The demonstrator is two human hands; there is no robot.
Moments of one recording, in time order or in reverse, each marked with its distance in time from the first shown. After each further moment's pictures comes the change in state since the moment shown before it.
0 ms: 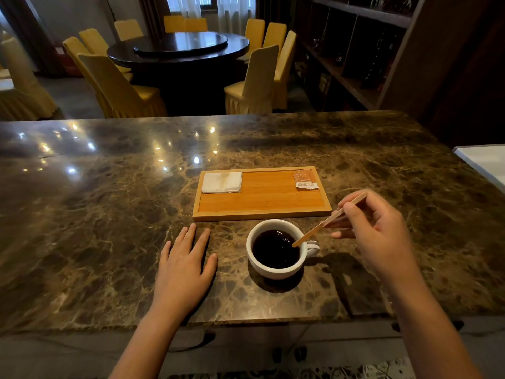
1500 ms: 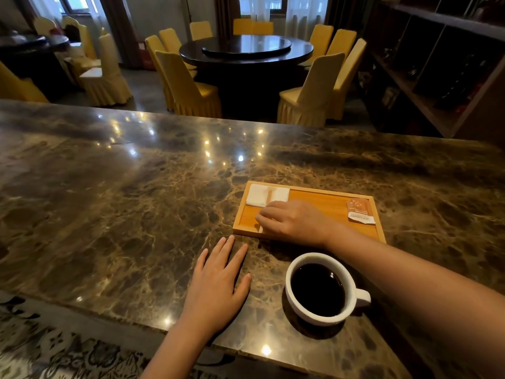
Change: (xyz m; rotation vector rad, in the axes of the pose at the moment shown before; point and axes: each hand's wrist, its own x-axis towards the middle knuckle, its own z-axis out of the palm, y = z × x) left_hand -0.002 0.005 -0.002 0.024 0.028 -0.046; right_hand 0.131 0.060 0.159 -0.777 -0.782 -1.469
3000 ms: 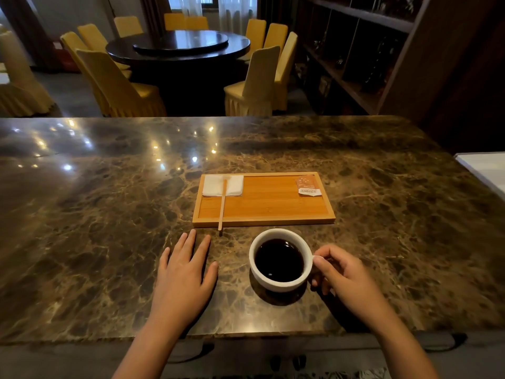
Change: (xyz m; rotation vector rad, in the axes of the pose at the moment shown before) left_hand 0.002 -0.004 0.002 -0.005 -0.028 0.028; right_hand -0.111 -0.155 -0.075 1.098 0.460 1.426
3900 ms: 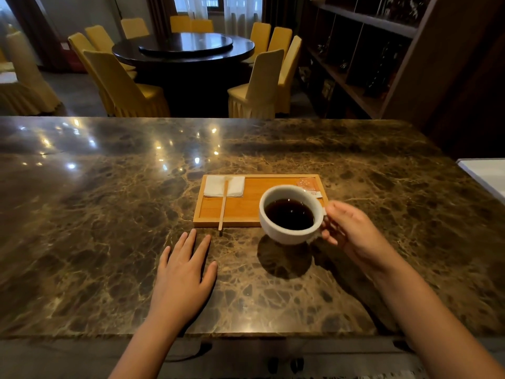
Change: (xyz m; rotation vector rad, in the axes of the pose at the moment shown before) left_hand 0.000 0.000 0.001 -0.007 0.020 0.006; right_hand 0.057 -0.035 -0.028 0.404 -0.055 0.106
